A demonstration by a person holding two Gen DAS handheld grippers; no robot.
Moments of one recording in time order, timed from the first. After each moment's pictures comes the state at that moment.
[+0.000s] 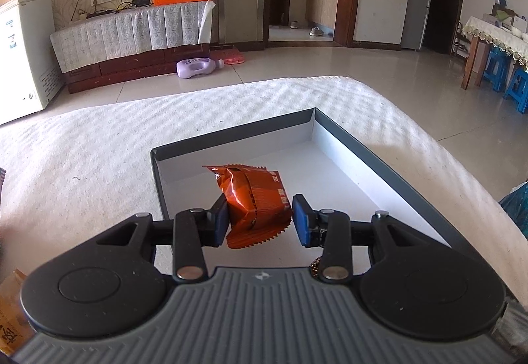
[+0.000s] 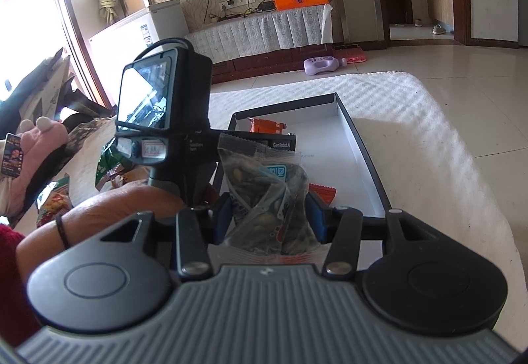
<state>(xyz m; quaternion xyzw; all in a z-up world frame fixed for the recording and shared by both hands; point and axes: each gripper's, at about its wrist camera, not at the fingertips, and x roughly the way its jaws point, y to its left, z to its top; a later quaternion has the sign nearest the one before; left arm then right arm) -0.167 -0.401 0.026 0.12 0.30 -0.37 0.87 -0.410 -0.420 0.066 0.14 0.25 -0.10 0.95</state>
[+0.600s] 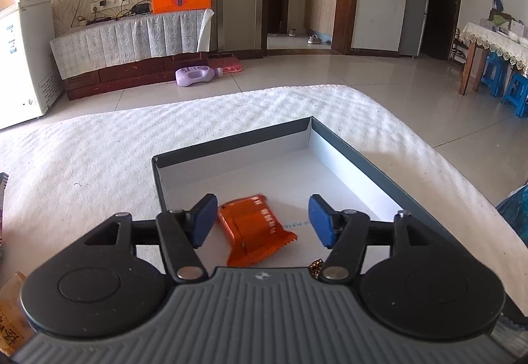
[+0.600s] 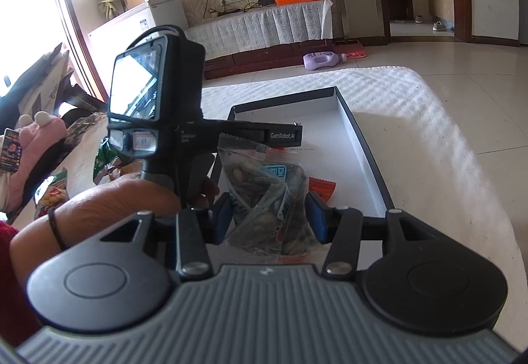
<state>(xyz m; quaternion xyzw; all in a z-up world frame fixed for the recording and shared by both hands) -0.172 -0.398 0.030 0.11 0.28 -0.37 0.88 -0.406 -0.421 0.060 0.14 0.26 -0.10 0.95</state>
